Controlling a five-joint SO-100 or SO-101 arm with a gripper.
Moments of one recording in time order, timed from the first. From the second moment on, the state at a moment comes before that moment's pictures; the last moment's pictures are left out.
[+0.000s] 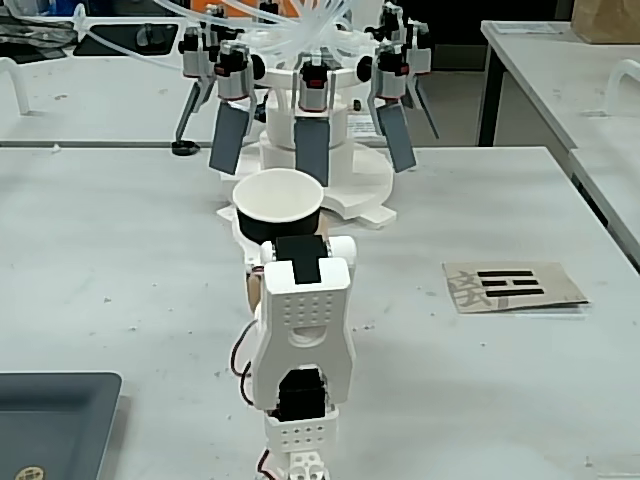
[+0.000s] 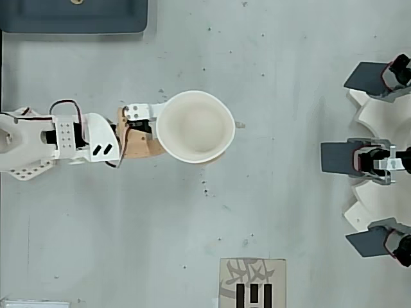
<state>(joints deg) -10.0 107.8 167.3 -70.9 -87.3</state>
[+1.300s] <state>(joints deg) -3.8 86.4 129.7 -49.9 -84.6</state>
